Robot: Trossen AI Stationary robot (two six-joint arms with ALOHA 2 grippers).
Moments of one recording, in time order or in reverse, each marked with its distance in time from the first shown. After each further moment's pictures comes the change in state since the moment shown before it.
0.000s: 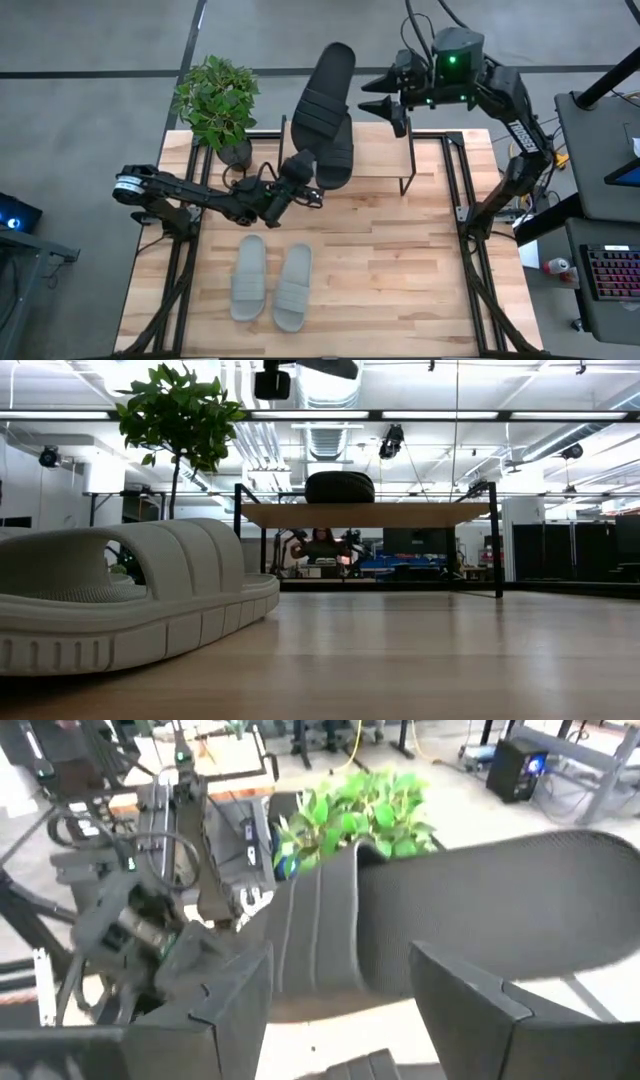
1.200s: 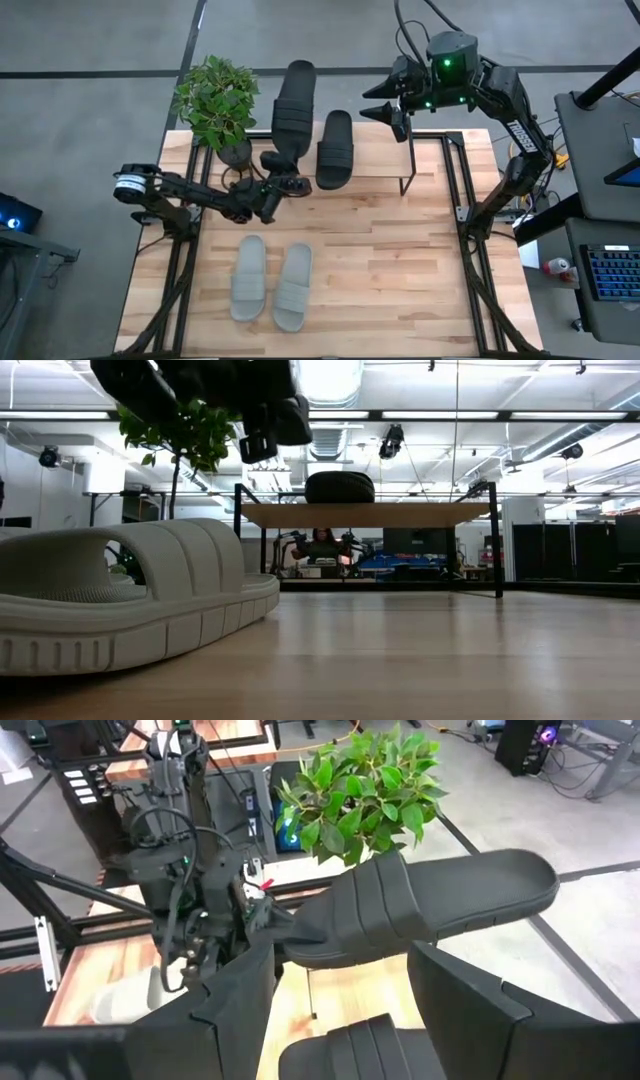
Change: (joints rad) left arm 0.096 0.000 -0.294 0.227 -0.089 -0.434; right arm 0.001 0.003 0.000 -0.064 -0.002 -0.022
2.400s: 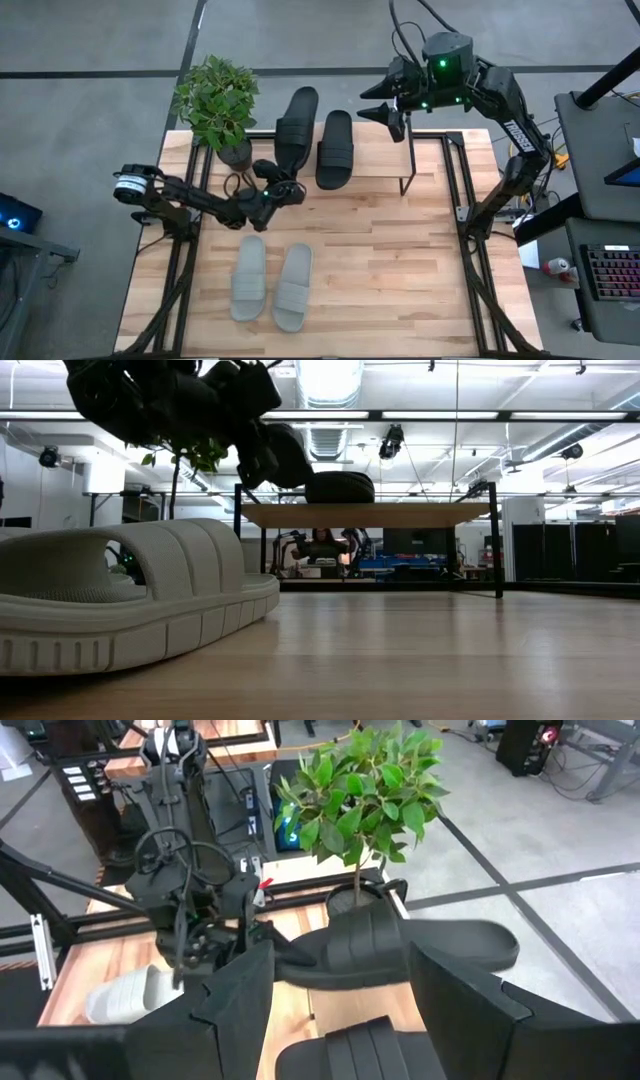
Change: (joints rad) left arm -0.039 0.004 -0.134 -0.036 0.022 -0.488; right arm 0.000 0.008 -0.018 0.019 -0.001 -0.008
